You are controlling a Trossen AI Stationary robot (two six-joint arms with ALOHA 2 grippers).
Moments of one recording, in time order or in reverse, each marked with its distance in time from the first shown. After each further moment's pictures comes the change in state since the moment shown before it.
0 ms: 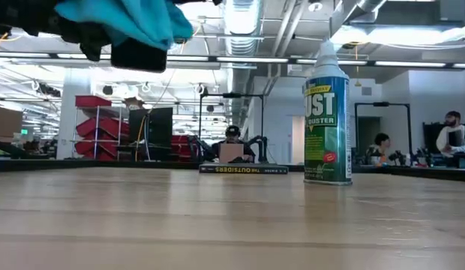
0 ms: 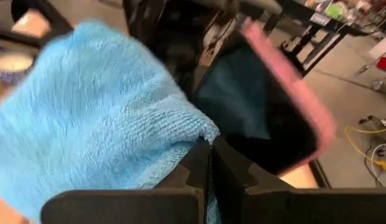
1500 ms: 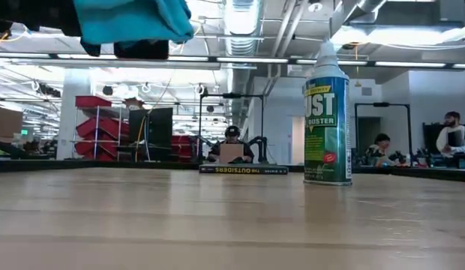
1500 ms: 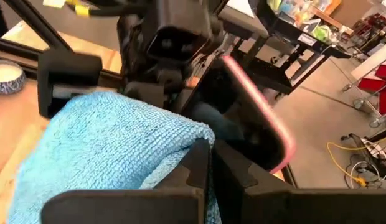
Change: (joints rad) left arm 0.001 -0.011 0.002 -0.030 -0.013 -0.029; right arm -0.021 -0.006 0.109 0.005 0.021 -0.117
